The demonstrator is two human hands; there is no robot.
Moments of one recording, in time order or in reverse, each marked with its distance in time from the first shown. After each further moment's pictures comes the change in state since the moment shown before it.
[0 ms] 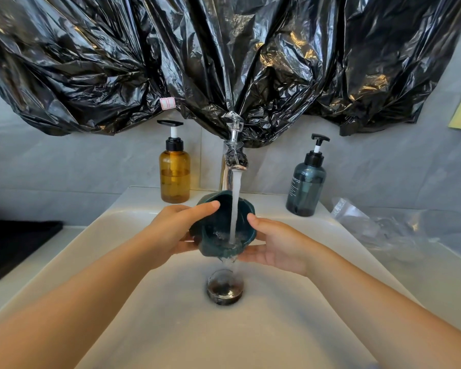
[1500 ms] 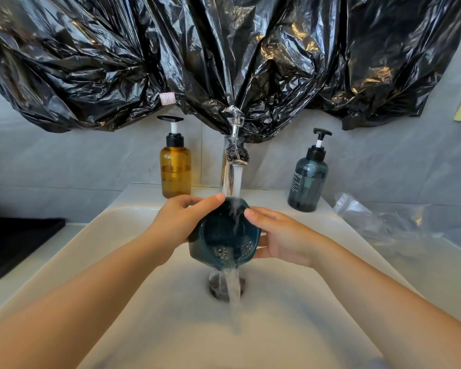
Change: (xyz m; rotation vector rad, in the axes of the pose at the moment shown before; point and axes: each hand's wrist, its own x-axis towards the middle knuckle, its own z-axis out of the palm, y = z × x) left_hand -0.004 -0.001 0.006 0.111 0.079 0.132; right_hand -0.004 -0.005 -0.001 -0.197 -0.050 -0.076
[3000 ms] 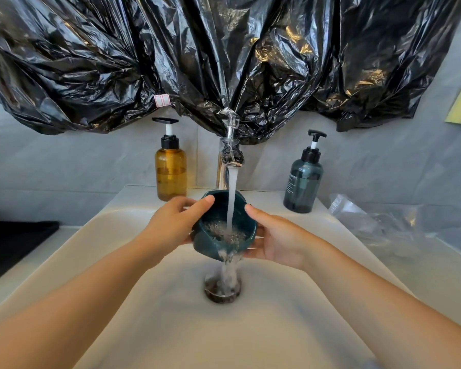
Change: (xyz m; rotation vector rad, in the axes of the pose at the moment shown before) left_hand 0.001 0.000 -0.001 0.134 0.012 0.009; right_hand 0.002 -0.001 0.003 0.138 0.116 0.099
